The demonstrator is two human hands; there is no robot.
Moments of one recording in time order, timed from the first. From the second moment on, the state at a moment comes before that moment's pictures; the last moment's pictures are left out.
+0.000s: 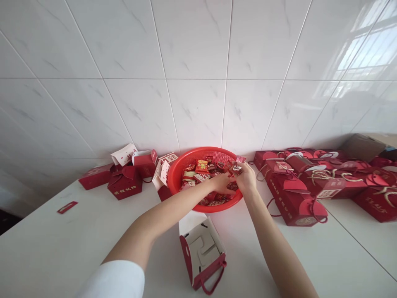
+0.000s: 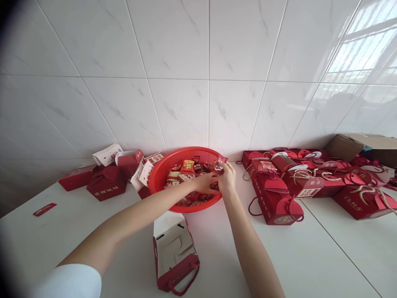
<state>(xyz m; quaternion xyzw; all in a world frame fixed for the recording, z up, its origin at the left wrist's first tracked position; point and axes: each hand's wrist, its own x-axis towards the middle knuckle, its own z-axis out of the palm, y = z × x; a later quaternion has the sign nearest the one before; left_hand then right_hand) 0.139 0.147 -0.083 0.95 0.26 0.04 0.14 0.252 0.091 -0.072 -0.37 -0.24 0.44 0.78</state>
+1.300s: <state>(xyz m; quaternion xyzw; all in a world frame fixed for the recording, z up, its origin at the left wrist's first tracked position) 0.107 0.177 -0.062 0.90 0.28 0.31 0.15 0.244 0.080 -0.057 -0.36 -0.20 0.49 0.77</state>
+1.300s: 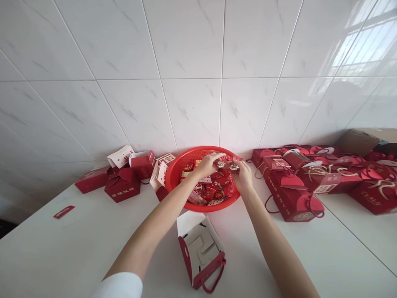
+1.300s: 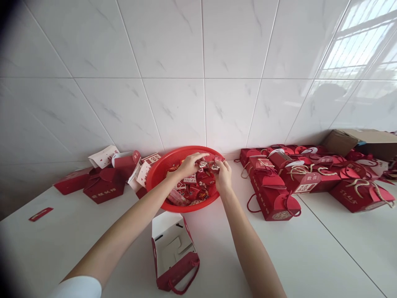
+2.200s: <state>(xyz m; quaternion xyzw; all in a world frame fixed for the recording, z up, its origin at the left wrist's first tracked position) 0.117 0.184 -0.075 0.89 0.42 0.06 0.18 0.247 0.086 -0.061 -0.33 -0.16 0.41 0.83</state>
